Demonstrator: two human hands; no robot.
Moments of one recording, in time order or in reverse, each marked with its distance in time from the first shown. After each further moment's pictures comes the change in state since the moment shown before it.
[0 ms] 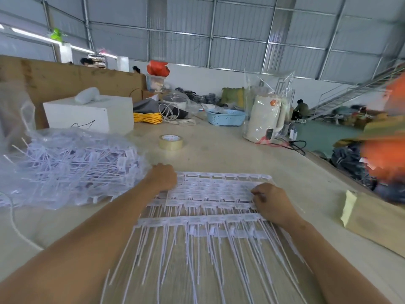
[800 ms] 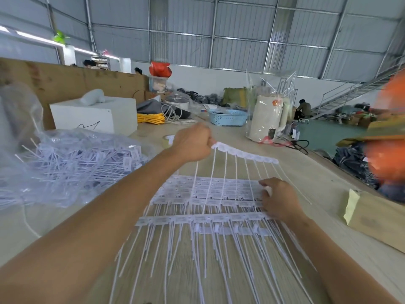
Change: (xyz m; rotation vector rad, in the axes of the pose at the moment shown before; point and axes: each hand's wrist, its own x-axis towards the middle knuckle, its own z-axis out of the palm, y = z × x) left_hand -0.037 0.058 -0.100 -0.194 0.417 0.328; right_hand 0.001 0.001 -0.001 0.022 0.159 0.055
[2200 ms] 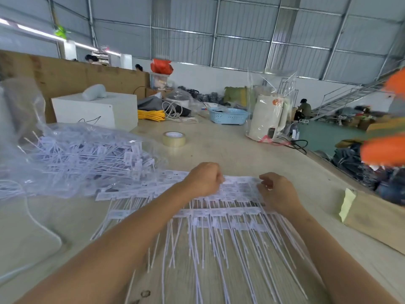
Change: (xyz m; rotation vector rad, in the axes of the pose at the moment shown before) left_hand -0.053 0.028 0.049 -0.288 -0.346 -0.086; right_hand -0.005 -0.012 -0.013 0.167 -0.034 0.112
